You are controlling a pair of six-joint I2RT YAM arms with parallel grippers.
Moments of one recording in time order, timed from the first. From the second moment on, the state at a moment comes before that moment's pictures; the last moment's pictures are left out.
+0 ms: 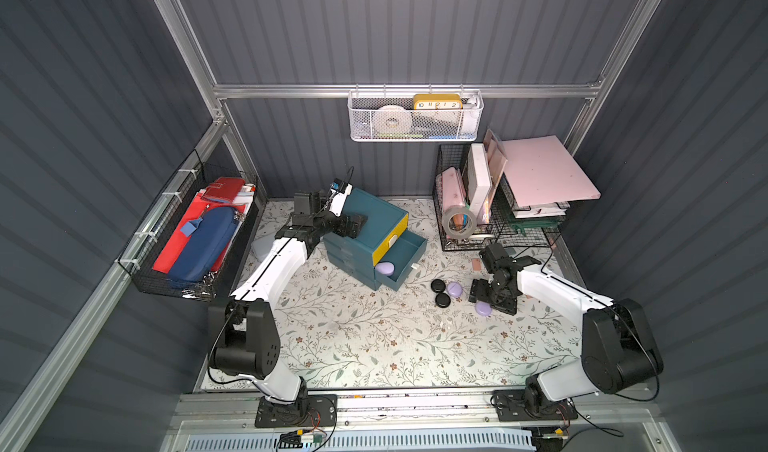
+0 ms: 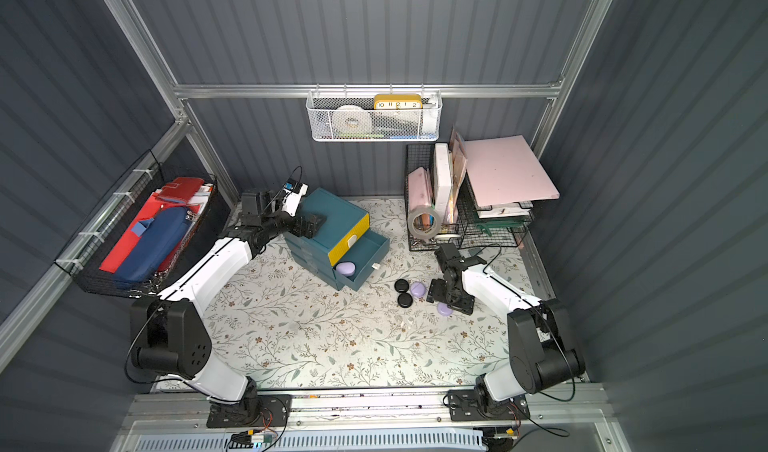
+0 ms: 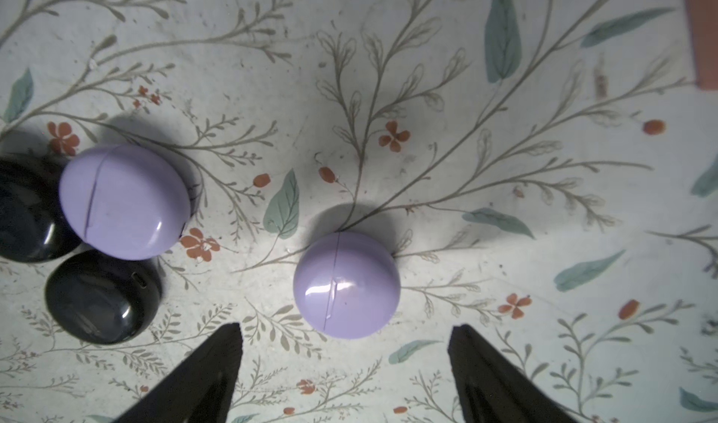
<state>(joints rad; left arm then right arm) -0.18 1.62 1.30 -0.21 0.44 0.23 0.29 1.50 0.90 -0.83 0.03 0.64</state>
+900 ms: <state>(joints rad) -0.18 1.62 1.30 -0.21 0.44 0.23 0.28 1.59 0.85 -0.74 0.02 0.67</state>
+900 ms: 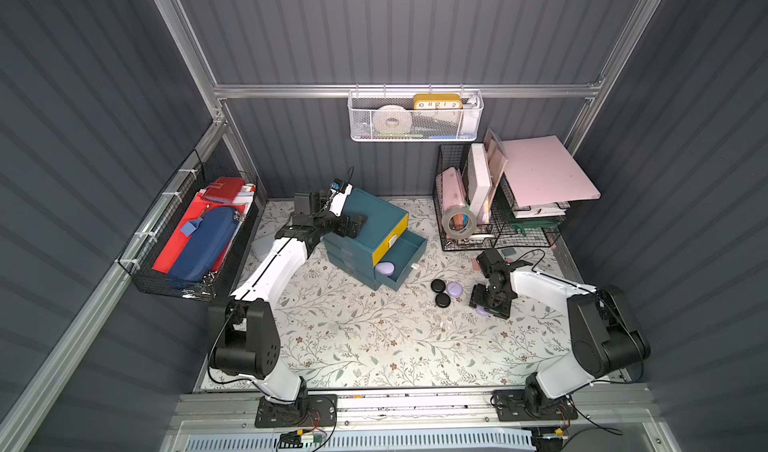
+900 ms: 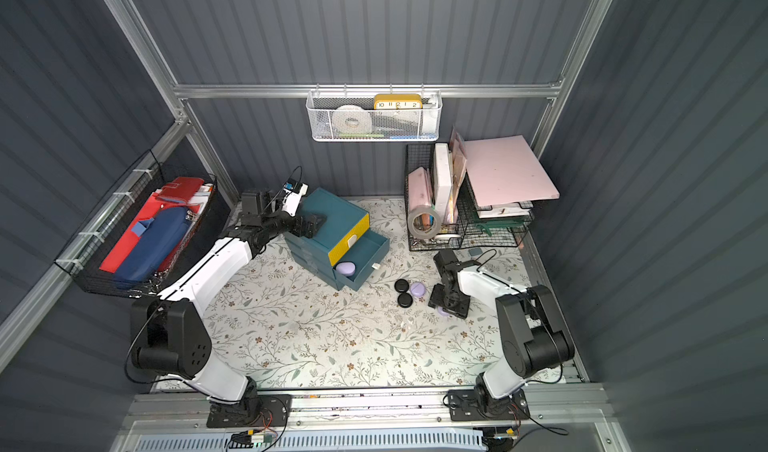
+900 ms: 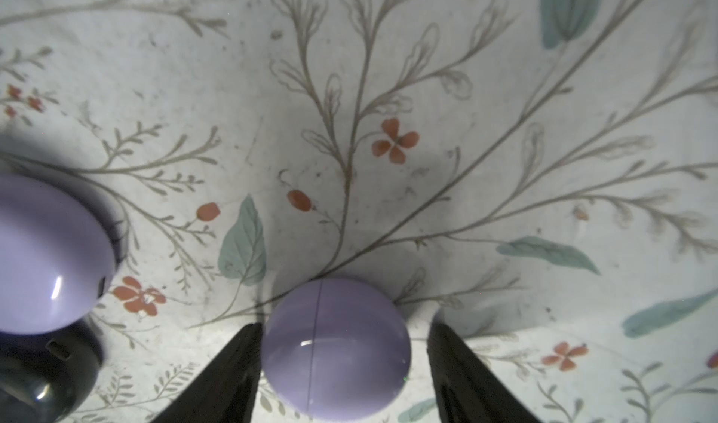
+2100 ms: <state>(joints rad) -0.18 1.62 1.30 -0.21 0.44 0.23 0.29 1.29 0.92 -0.66 0.02 0.58</state>
